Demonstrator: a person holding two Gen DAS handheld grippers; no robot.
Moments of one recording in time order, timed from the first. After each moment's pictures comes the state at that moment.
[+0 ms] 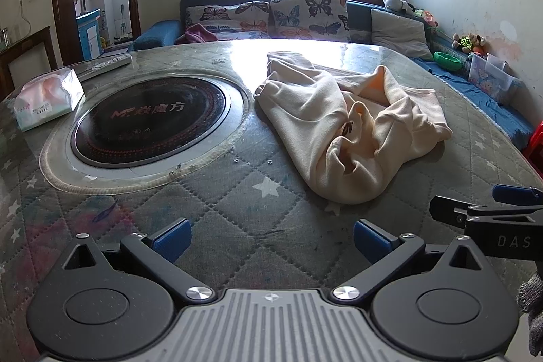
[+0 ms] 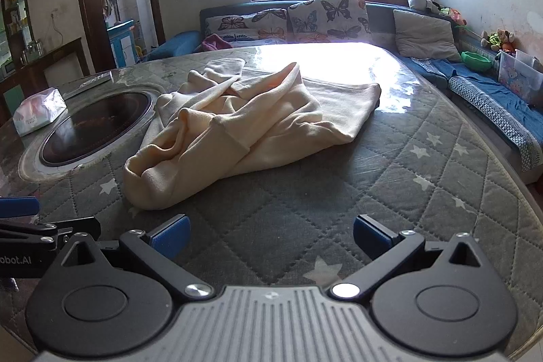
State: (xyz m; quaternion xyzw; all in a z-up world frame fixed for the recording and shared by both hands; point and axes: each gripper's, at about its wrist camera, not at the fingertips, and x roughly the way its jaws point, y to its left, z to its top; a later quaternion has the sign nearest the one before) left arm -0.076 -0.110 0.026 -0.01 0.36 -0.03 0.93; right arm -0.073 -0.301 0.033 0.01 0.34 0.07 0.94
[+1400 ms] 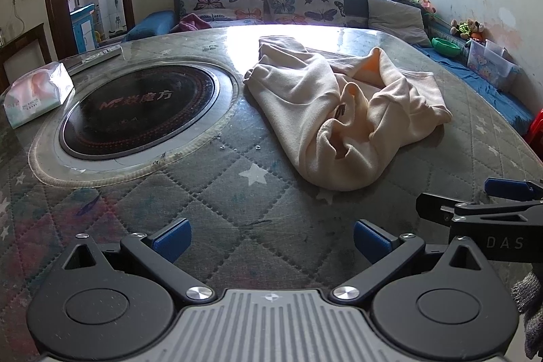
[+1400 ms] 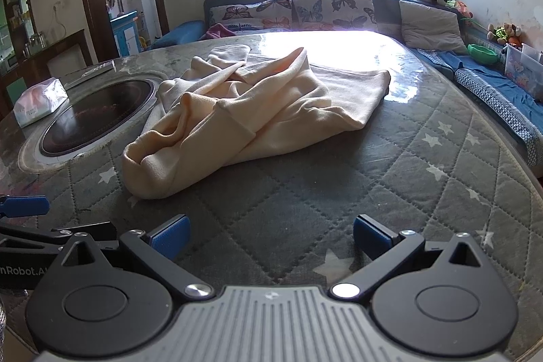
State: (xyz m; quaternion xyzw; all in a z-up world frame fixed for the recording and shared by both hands) left arm -0.068 -0.120 0.016 0.00 0.38 -0.03 0.92; right arm -0.067 -0.296 0.023 0.01 0.36 0.08 0.93
